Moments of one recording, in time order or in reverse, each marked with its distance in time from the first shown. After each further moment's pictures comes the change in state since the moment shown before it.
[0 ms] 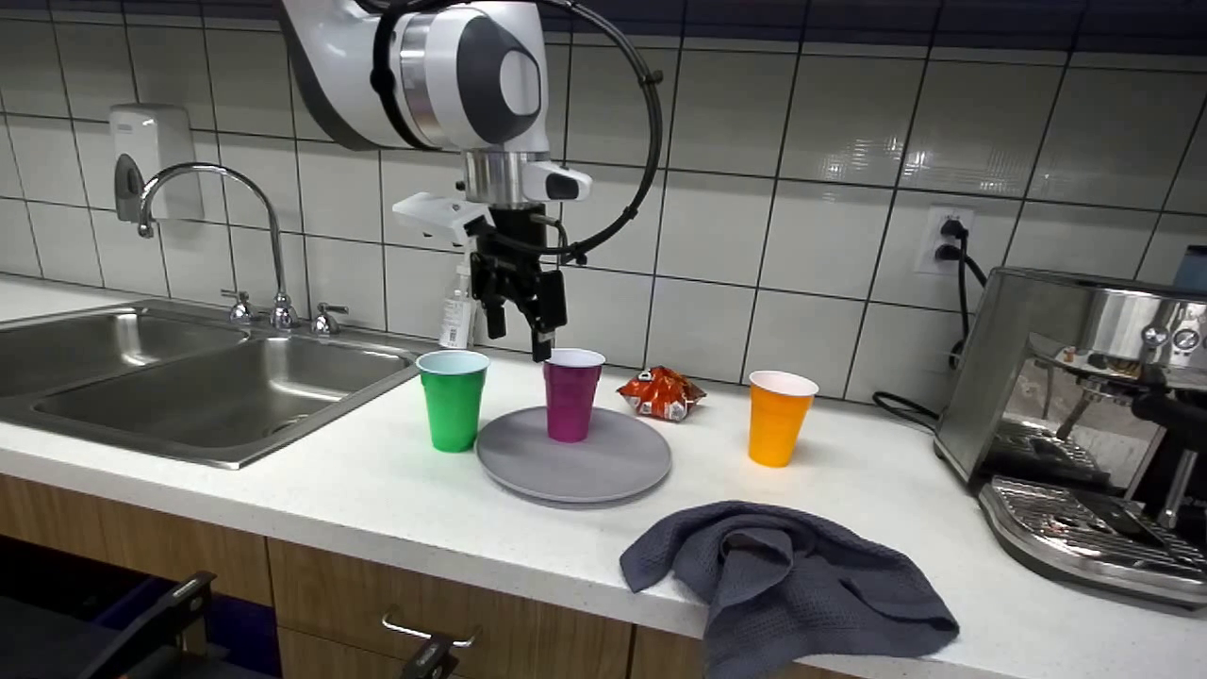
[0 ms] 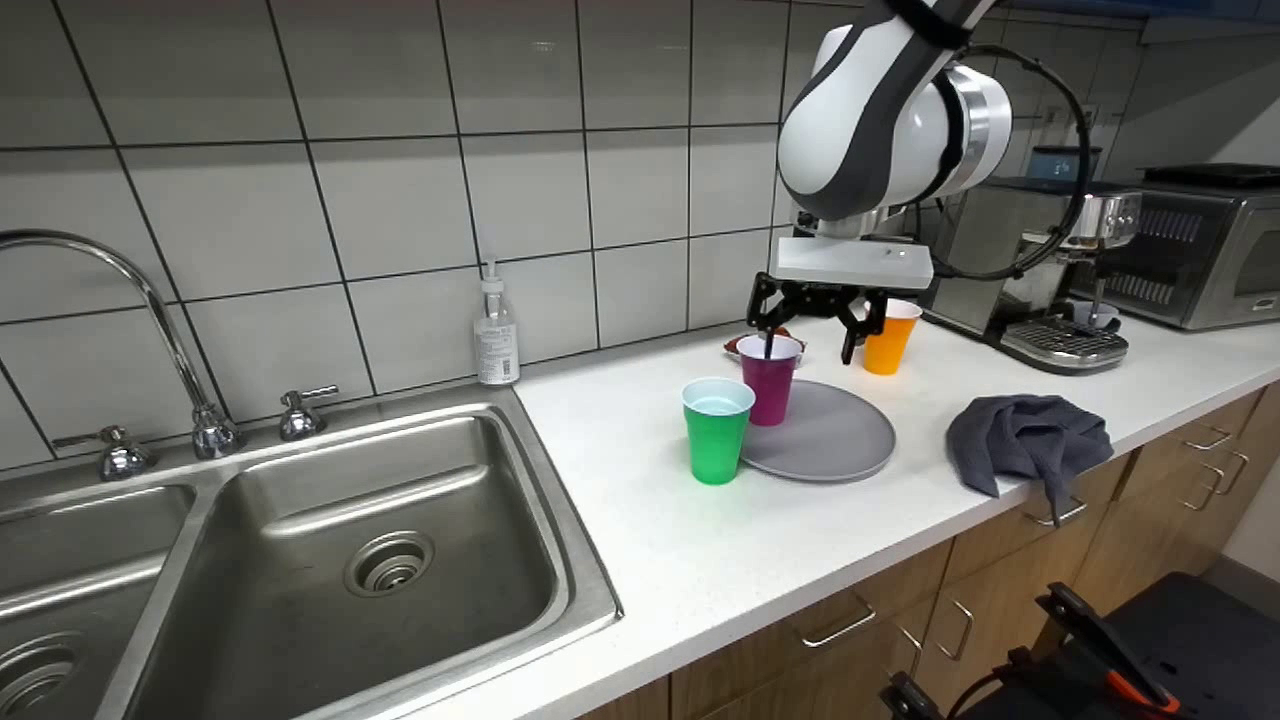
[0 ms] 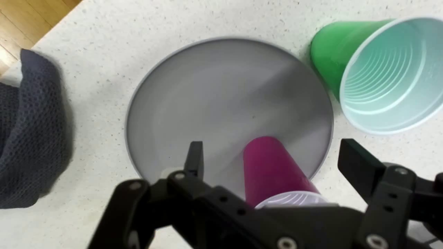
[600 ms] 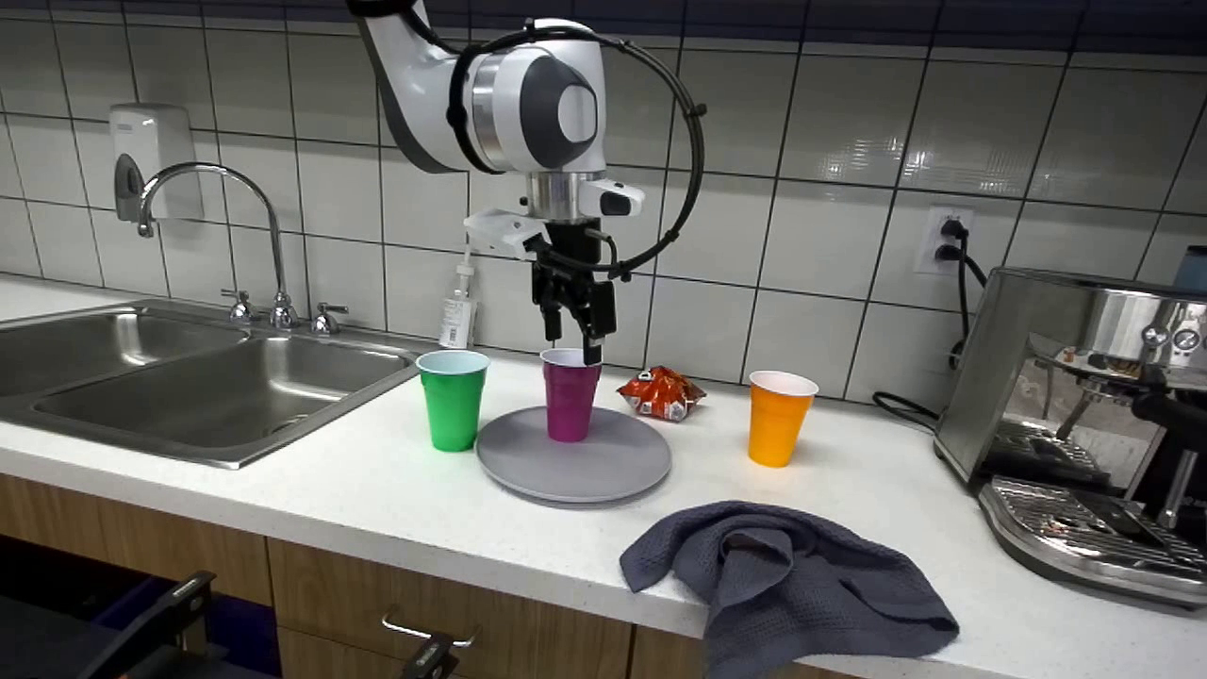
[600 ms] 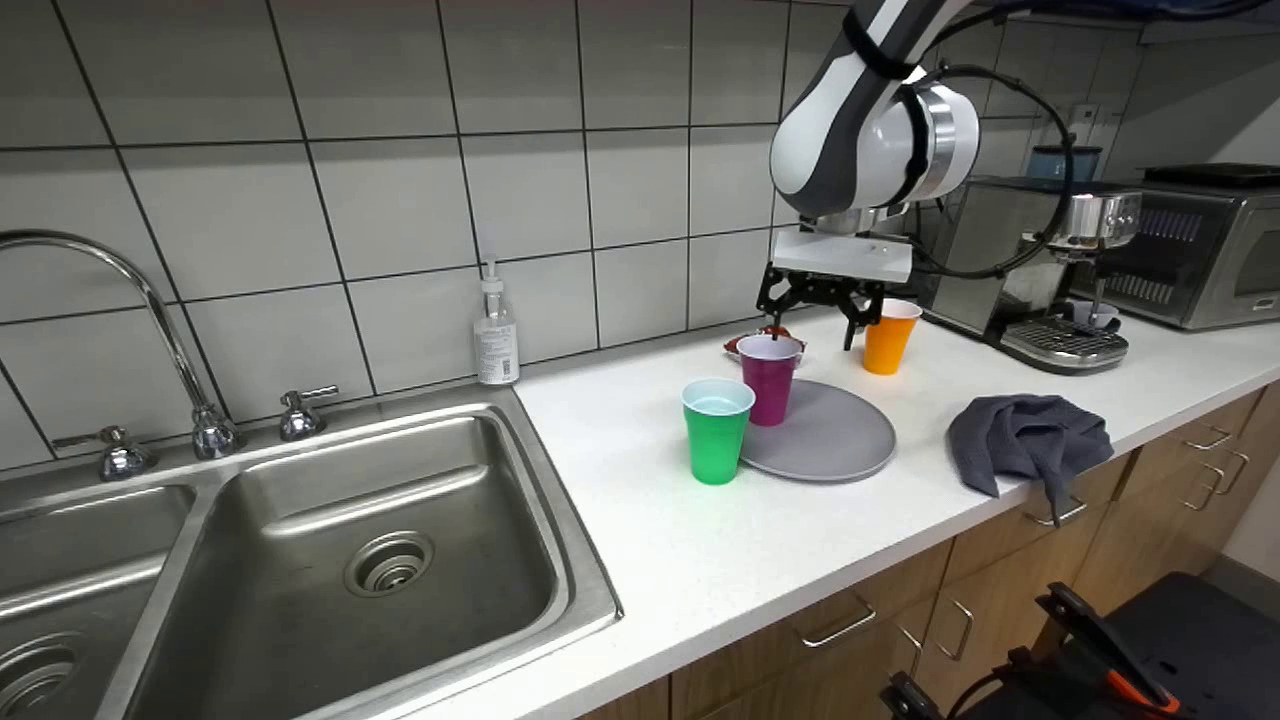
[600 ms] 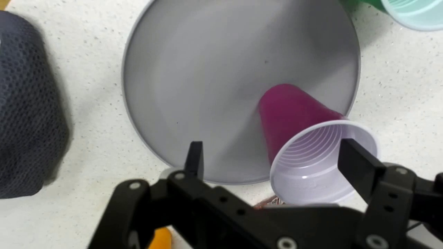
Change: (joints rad) arm -0.007 0.152 -0.071 0.168 0.073 0.002 0.001
